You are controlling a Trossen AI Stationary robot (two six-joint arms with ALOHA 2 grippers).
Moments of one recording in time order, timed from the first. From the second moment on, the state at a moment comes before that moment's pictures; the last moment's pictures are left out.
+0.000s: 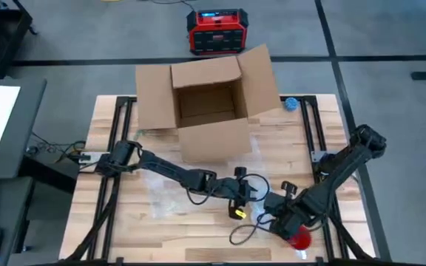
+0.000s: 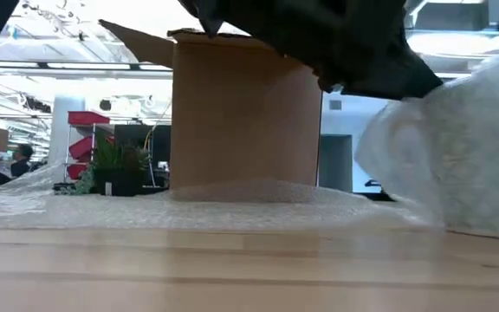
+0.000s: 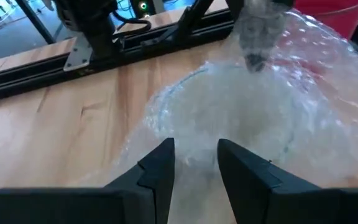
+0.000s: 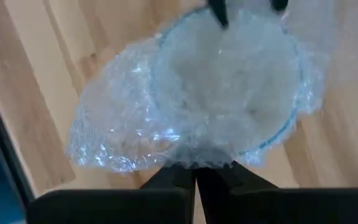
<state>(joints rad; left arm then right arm) -0.26 2.14 1.53 0.14 -0.21 0.12 0.71 1.57 1.20 -1.01 0.34 1.09</state>
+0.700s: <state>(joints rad) -0.26 2.15 1.53 0.14 -0.21 0.12 0.62 1.58 1.18 -0.91 0.32 1.05</state>
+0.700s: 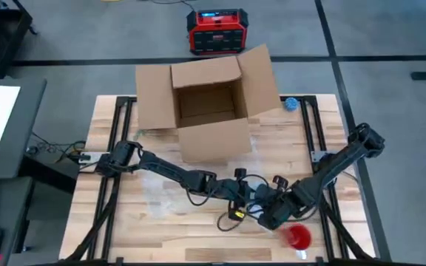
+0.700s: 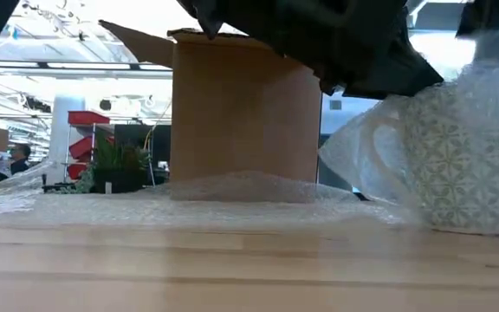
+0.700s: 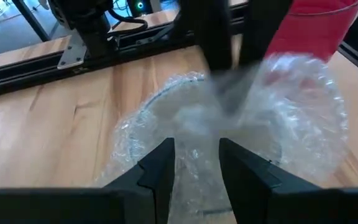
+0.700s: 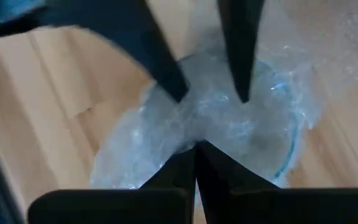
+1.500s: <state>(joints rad) -0.28 2.10 1.53 0.05 -0.27 0.10 0.53 1.57 1.23 -1.01 0.24 0.99</state>
